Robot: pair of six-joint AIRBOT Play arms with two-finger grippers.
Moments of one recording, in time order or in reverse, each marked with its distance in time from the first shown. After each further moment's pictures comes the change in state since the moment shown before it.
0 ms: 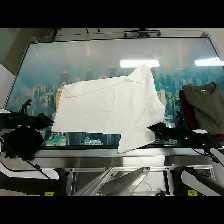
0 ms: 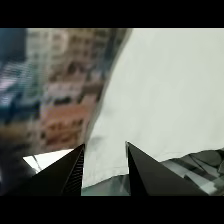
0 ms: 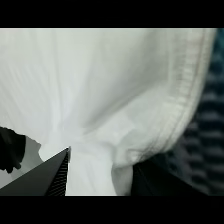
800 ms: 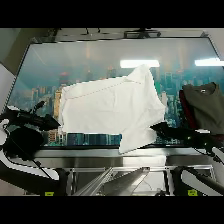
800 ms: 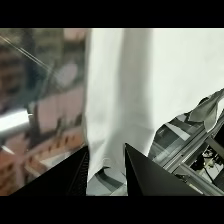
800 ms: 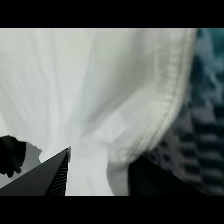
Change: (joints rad) left arm -0.033 -0.159 0.083 0.005 -0.193 0.015; right arm -0.078 -0.002 0.018 -0.027 0.037 -0.014
